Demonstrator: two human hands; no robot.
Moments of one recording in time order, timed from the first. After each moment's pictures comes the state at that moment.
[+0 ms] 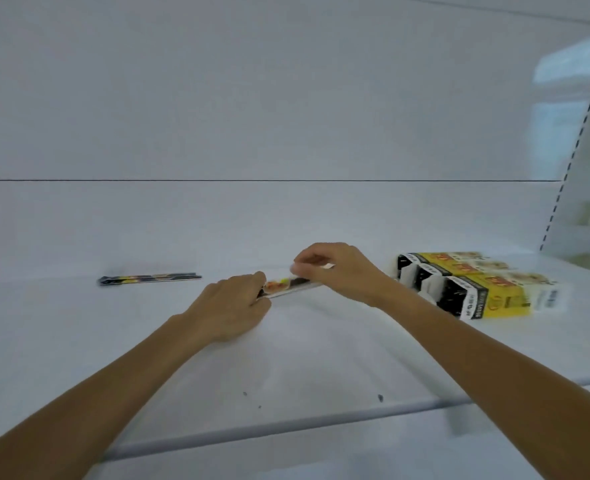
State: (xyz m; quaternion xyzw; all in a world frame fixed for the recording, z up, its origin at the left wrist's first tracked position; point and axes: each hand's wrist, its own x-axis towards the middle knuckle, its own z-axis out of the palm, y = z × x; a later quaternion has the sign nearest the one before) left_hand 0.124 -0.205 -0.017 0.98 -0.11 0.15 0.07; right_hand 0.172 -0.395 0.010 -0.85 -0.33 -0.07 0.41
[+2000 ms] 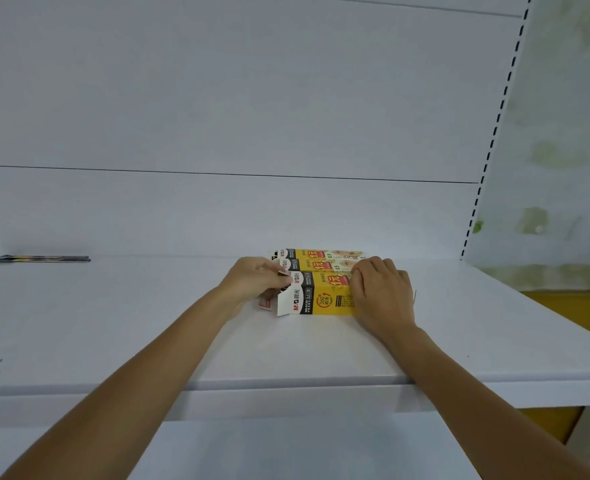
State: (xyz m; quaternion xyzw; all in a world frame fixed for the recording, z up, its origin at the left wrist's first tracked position) left_hand 0.188 -0.482 -0.014 0.80 0.07 0.07 0.59; right_hand 0.242 -0.683 -0.051 -0.90 -0.16 -0.37 0.15
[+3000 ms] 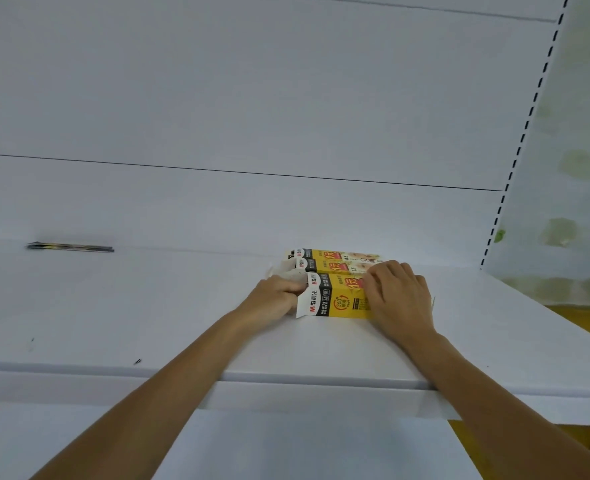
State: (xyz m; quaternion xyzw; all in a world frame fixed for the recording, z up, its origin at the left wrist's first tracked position) left_hand 0.167 -0.491 -0.033 0.87 -0.05 0.06 0.49; right_hand 0.244 -0.688 -0.052 -0.89 -0.21 -0.39 0.15
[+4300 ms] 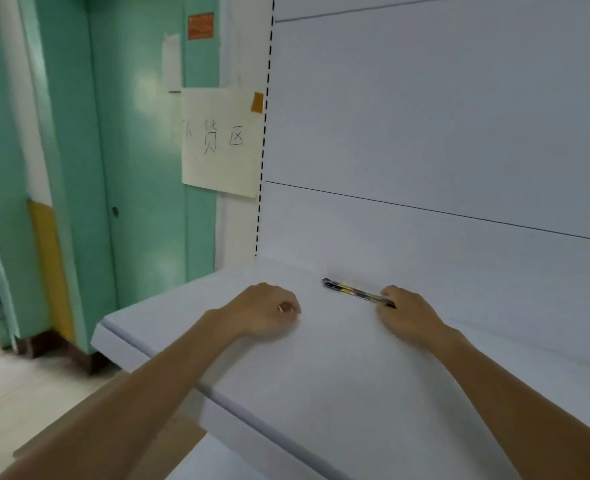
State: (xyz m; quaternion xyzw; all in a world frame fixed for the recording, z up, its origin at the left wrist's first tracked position) left_hand 0.026 0.002 -0.021 0.97 0.18 0.10 0.14; right_hand 0.238 -0.159 -0.038 -0.90 -0.40 -0.04 0.18
